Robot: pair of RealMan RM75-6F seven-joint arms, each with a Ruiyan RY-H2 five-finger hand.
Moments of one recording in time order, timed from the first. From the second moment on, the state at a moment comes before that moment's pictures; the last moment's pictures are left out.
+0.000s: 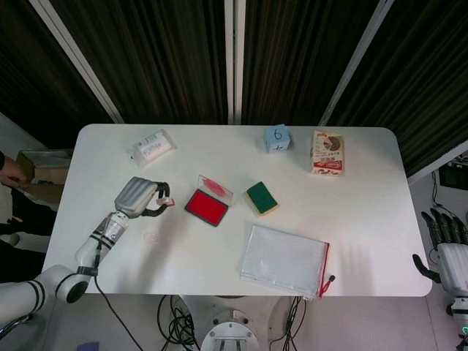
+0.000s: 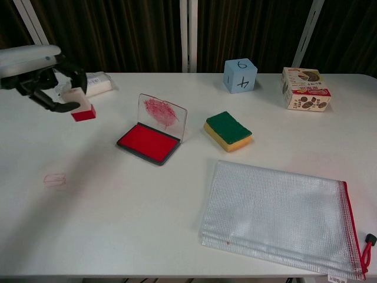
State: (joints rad) left arm -0.62 -1.40 -0.07 -1.39 1.41 1.03 -0.08; right arm 0.01 -1.08 0.03 -1.58 -1.50 1.48 -0.01
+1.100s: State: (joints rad) left arm -0.38 -1.66 0.10 -0.88 1.62 1.28 -0.40; right arm 0.01 -1.08 0.02 -1.61 -1.50 1.48 -0.06
